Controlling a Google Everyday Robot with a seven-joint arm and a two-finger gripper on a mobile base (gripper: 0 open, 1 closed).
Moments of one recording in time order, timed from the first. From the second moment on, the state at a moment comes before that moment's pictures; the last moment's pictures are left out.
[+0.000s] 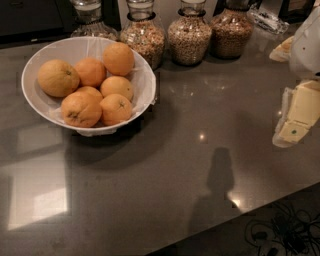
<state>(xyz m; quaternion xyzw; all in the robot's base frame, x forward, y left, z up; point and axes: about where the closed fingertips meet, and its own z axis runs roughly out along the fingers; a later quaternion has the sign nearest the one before) 0.438 -0.217 0.976 -0.60 0.78 -0.03 0.16</state>
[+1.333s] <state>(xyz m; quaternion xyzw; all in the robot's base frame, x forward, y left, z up) 0.508 -0.146 0.958 -0.69 0.71 0.00 0.17</state>
